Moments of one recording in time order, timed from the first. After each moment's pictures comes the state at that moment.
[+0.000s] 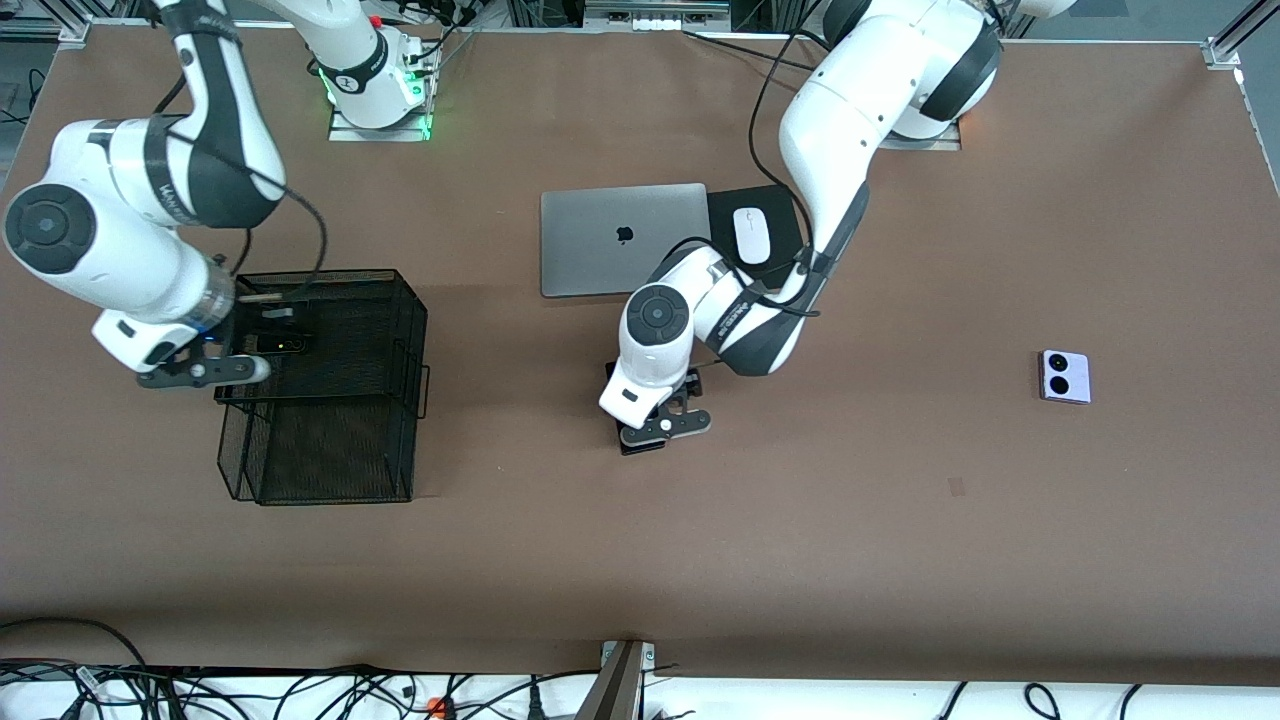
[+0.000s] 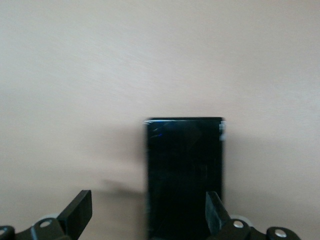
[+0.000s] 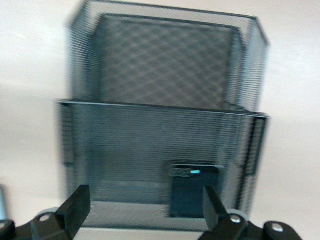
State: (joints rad) left arm -0.60 1.06 -0.10 -0.98 0.10 2.02 -0.90; right arm 0.43 0.25 -0.31 -1.76 0.05 1.90 0.02
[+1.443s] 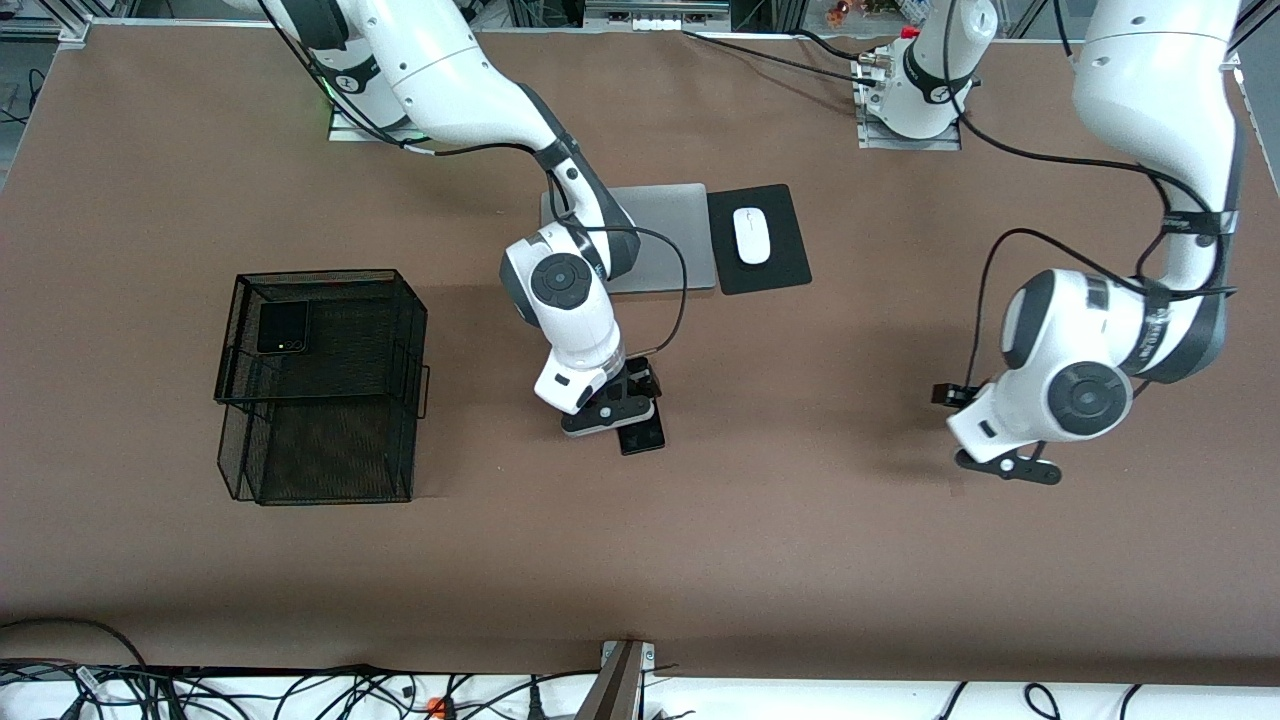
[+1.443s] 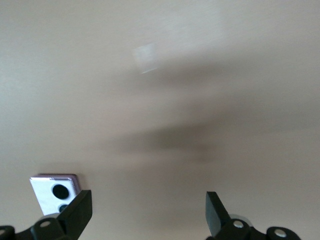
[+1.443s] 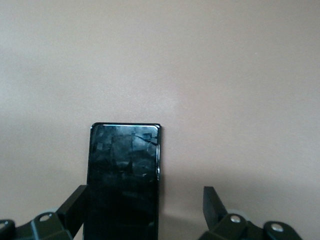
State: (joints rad) left arm 0.02 0.56 -0.09 -1.63 0.22 1.95 0.04; right arm 0.82 0.92 -0.20 -1.35 0.19 2.52 0.35
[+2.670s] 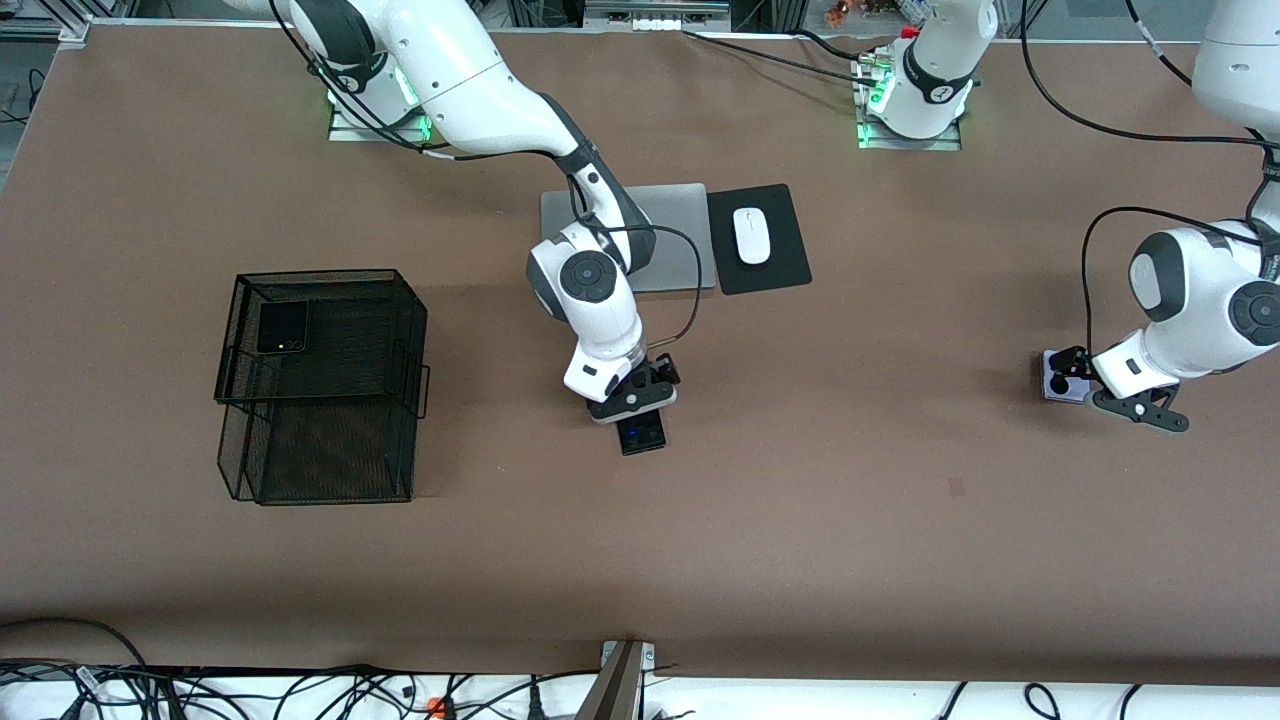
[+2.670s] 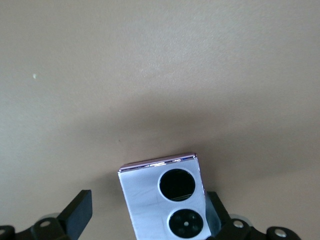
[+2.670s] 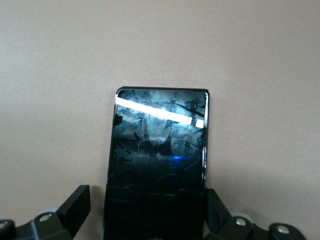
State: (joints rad) left arm 0.40 0.51 -0.09 -1.99 0.22 2.46 0.46; right arm 0.84 0.98 -0.17 -1.34 0.18 2.58 0.35
